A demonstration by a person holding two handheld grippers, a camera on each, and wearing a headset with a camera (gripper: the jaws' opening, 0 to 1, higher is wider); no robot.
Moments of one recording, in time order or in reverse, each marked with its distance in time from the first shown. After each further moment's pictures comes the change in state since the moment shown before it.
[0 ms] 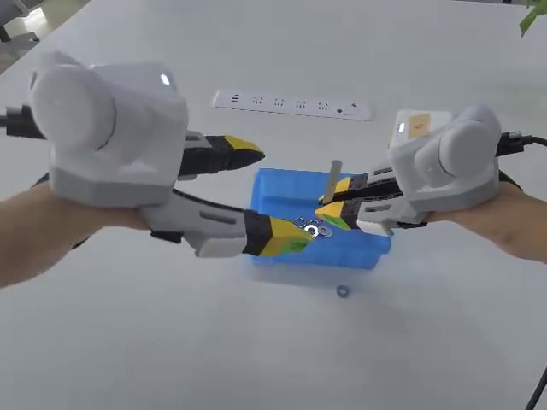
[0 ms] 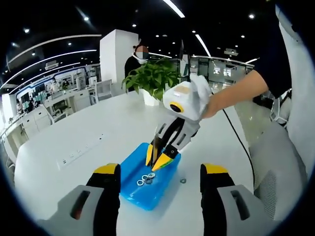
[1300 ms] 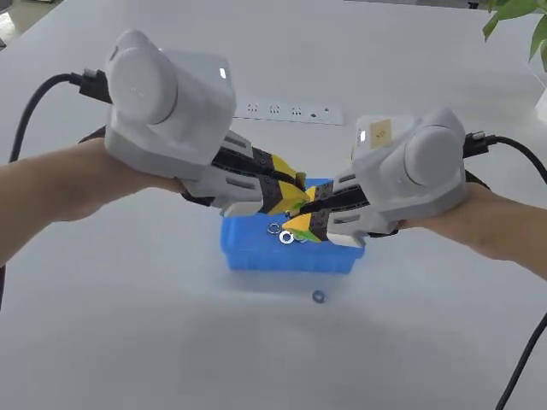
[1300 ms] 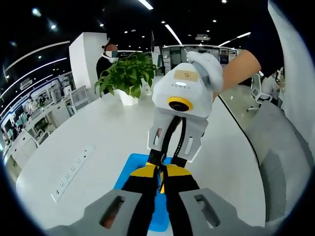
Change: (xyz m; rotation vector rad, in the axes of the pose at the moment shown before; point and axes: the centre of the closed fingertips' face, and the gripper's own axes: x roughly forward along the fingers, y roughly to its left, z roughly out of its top) left arm 0.041 -0.018 0.016 0.201 0.040 -0.175; right arm -0.005 0.016 0.013 -0.067 0.005 0.047
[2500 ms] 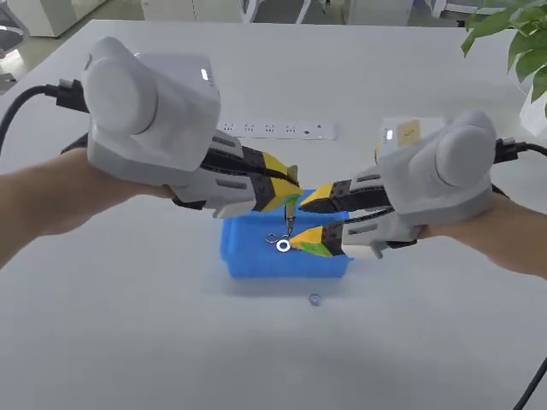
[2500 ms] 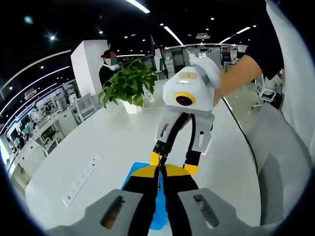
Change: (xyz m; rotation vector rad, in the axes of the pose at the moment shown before) left arm -0.022 -0.017 0.033 0.058 -0.020 0.064; right arm -0.045 0.020 0.018 0.098 -0.105 -0.047
